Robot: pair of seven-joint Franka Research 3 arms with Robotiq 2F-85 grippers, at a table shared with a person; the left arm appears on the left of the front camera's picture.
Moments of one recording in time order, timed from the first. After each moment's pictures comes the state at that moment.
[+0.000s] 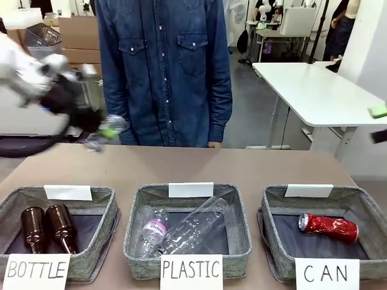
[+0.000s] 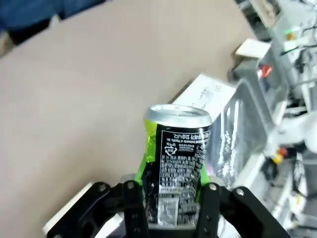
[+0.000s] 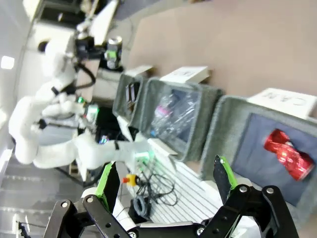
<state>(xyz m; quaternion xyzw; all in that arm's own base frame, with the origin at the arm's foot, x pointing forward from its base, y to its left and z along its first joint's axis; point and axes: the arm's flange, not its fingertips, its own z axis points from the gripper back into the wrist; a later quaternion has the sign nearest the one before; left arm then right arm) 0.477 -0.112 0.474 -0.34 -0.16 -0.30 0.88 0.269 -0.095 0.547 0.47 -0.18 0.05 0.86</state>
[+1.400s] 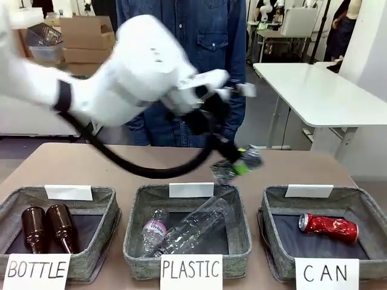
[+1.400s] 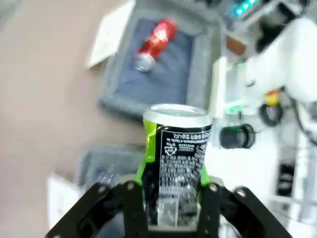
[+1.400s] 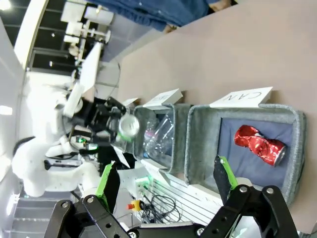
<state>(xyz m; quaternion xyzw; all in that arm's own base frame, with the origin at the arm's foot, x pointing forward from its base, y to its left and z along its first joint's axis) 0.359 -0.463 0.498 -0.30 -0.11 -0.62 0.71 0.247 -0.155 0.544 0.46 -0.22 -0.04 0.86</state>
